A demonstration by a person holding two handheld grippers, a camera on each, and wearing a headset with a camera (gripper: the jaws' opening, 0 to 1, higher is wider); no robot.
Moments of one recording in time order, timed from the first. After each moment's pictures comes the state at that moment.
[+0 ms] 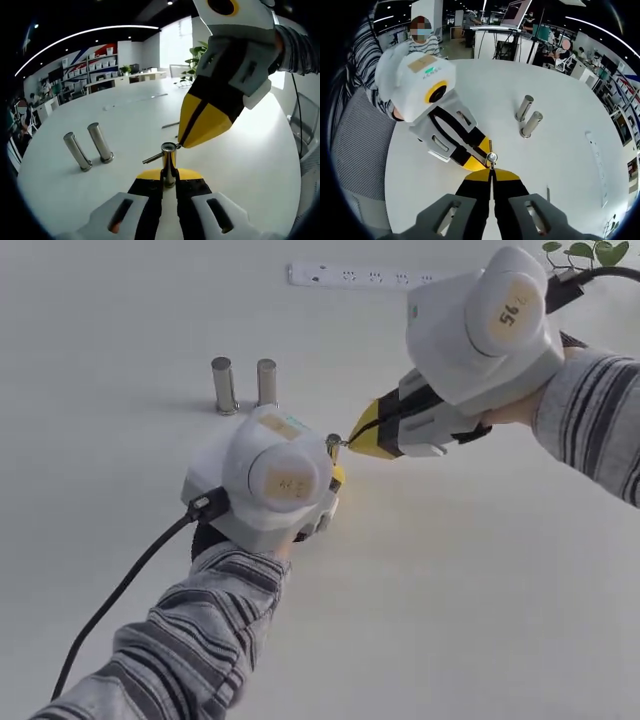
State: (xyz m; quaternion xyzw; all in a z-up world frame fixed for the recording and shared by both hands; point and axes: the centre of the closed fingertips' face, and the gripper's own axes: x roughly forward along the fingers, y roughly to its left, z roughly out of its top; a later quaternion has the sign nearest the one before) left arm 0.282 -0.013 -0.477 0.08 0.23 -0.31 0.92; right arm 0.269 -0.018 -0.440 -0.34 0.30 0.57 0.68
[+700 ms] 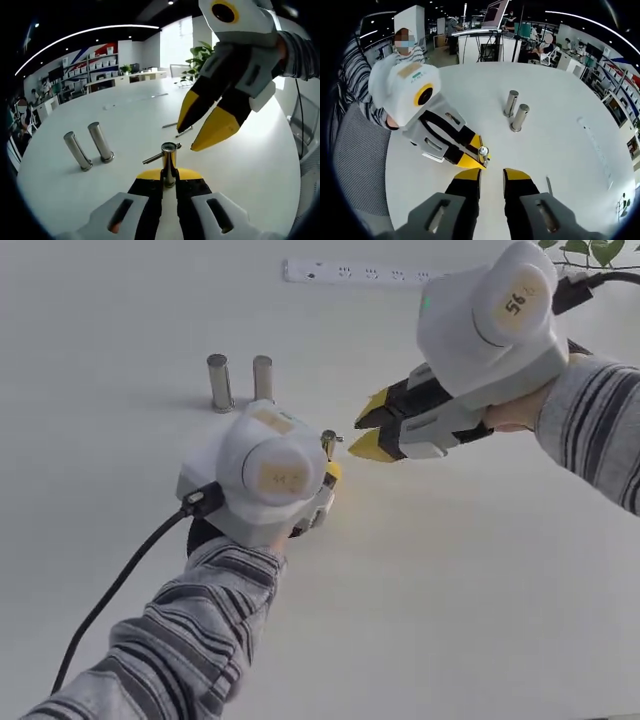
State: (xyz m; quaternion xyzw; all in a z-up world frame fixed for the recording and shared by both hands) left arm 0.283 -0.013 -0.477 0.08 0.24 -0.31 0.92; right arm 0.277 -0.030 -0.440 -0.30 0.32 0.53 0.73
